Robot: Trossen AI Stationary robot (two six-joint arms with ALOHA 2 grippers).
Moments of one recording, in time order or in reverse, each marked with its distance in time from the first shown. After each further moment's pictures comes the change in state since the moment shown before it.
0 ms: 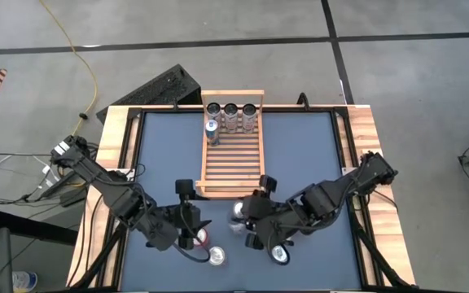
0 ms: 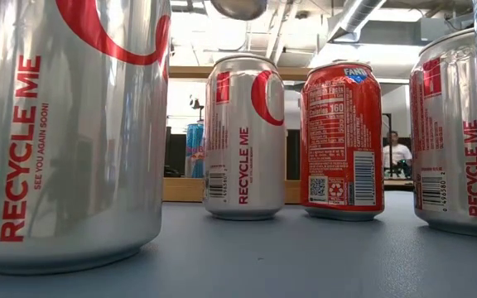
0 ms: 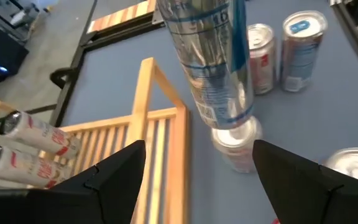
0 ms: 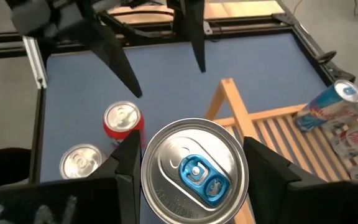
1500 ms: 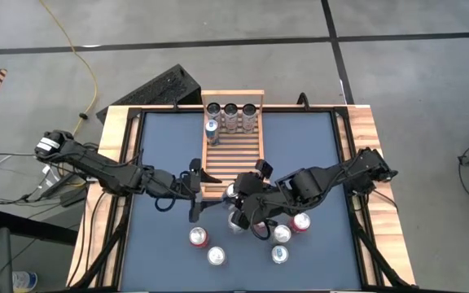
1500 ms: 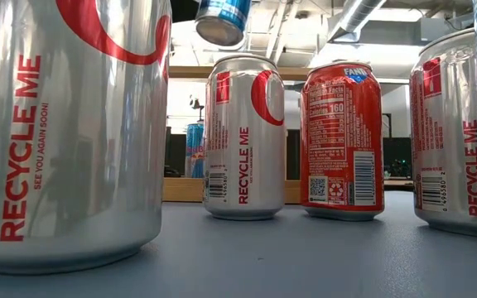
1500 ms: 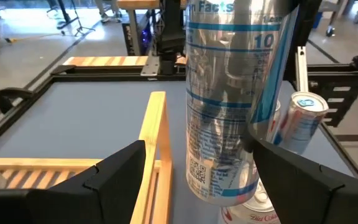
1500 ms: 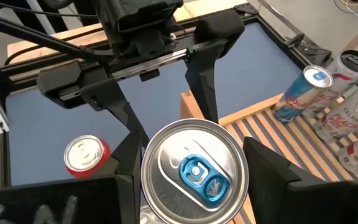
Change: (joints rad) left arm 0.328 -0.256 -0.632 0.919 0.390 0.093; right arm -0.112 0.008 -0.001 0.028 0.004 0.093
